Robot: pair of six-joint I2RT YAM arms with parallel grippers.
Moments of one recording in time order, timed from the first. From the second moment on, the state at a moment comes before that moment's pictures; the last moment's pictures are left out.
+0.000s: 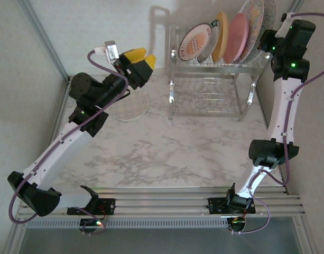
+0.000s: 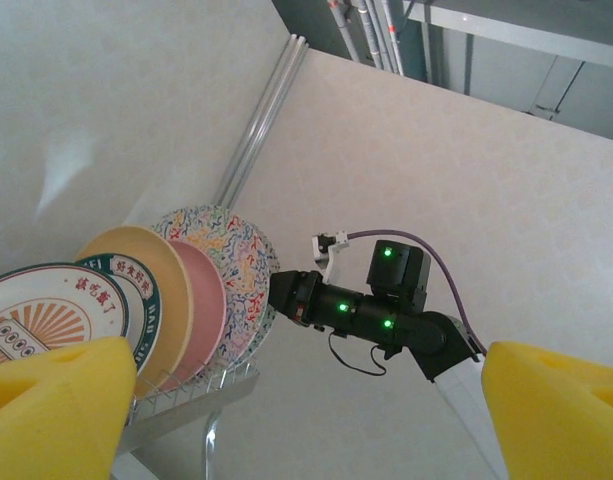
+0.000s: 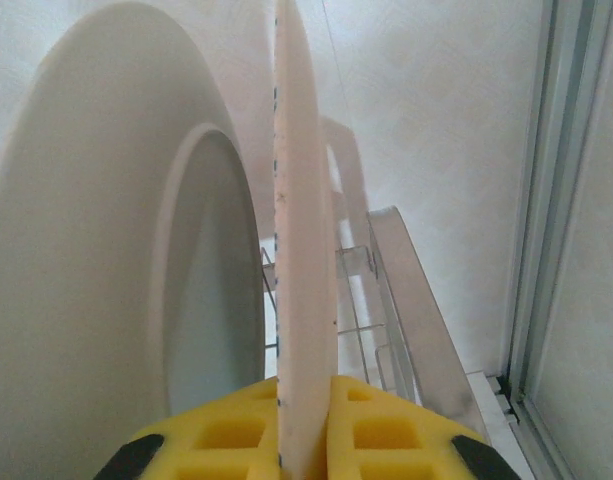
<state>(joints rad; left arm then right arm) -0.54 1.30 1.44 0.34 0.37 -0.65 -0.19 1.84 2.38 -0.73 -0.21 0.17</state>
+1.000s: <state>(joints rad) -0.54 1.31 1.44 0.34 0.36 -0.66 -0.04 1.77 2.34 -0.69 0.16 -0.02</state>
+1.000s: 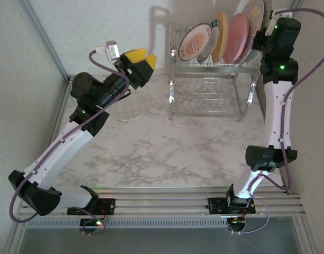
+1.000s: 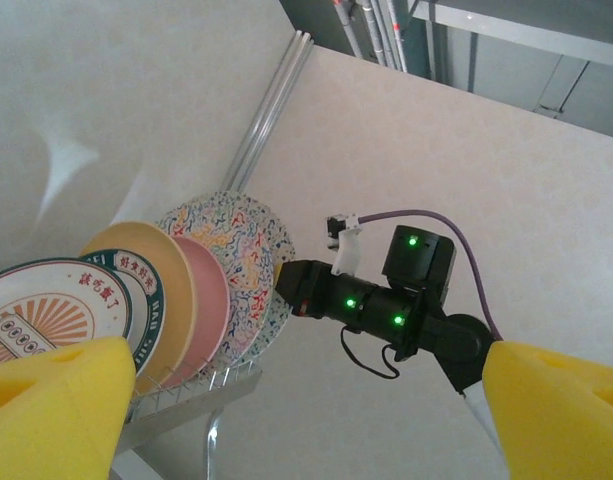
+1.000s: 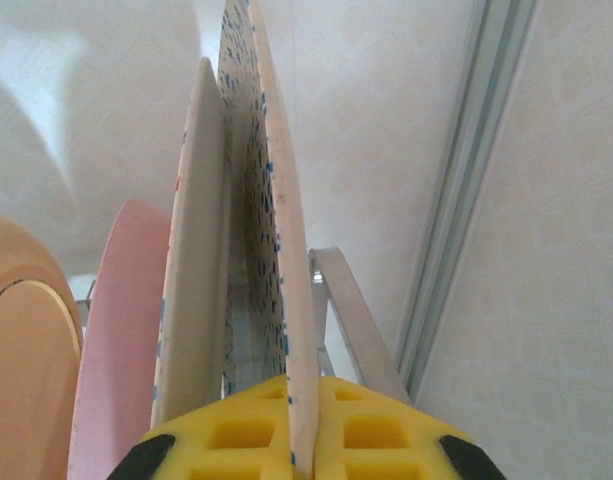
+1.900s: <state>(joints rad) -0.54 1.31 1.42 0.35 0.38 -0.69 -0.03 1.54 2.25 -0.64 0.31 -0.02</state>
